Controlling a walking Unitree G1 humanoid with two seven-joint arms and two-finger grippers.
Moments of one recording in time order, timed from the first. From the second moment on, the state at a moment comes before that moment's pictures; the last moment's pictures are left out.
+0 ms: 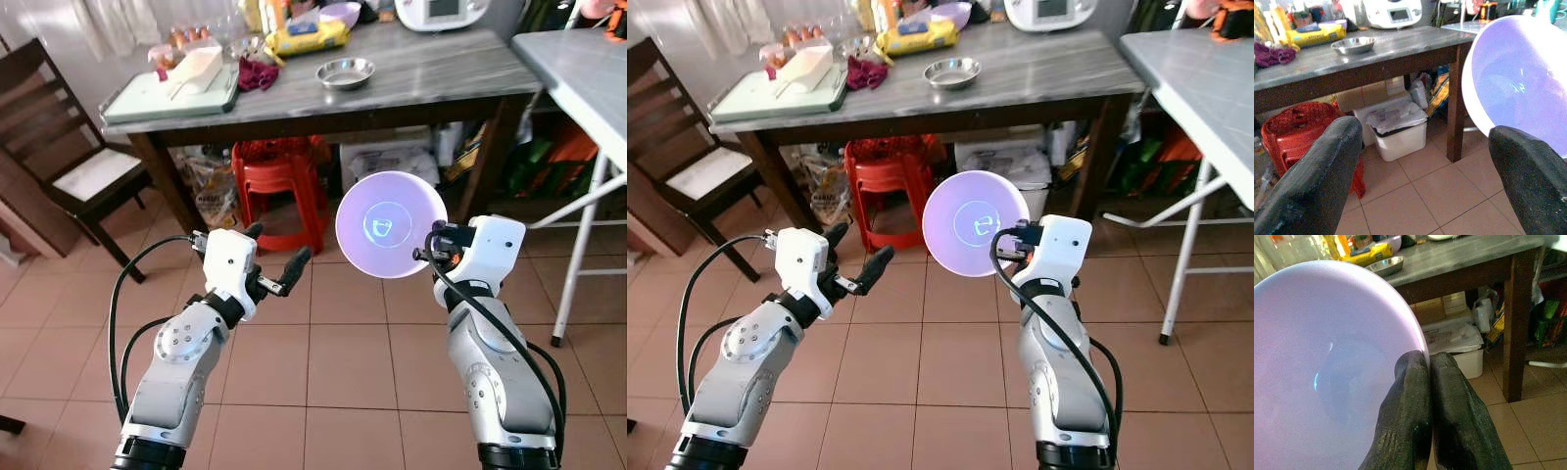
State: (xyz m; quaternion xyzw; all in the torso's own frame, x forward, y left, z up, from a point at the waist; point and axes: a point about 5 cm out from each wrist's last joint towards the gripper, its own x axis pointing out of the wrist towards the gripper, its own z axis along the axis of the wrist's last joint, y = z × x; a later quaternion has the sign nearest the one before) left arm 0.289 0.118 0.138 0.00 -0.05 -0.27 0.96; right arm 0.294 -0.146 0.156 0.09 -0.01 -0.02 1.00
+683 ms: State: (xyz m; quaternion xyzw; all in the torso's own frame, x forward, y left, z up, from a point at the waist) left arm 0.285 0.108 0.137 -0.01 -0.05 -0.29 0.96; right arm 0.293 -0.148 0.157 0.08 -0.01 -0.02 1.00
